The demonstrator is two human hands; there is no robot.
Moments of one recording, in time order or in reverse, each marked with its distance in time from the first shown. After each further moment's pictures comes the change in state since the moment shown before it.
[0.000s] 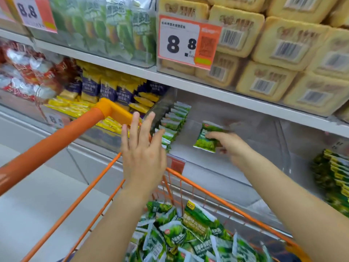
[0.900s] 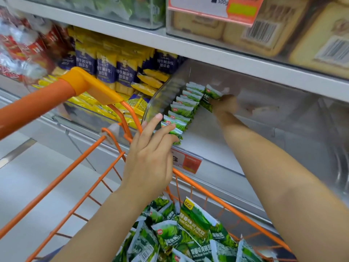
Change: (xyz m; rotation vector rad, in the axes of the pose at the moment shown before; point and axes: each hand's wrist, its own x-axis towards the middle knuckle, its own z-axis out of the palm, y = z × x) left_hand -0.009 -0.024 0.026 -0.190 -0.143 0.149; right_hand 0.160 -0.005 0.063 -0.343 0.396 -0.088
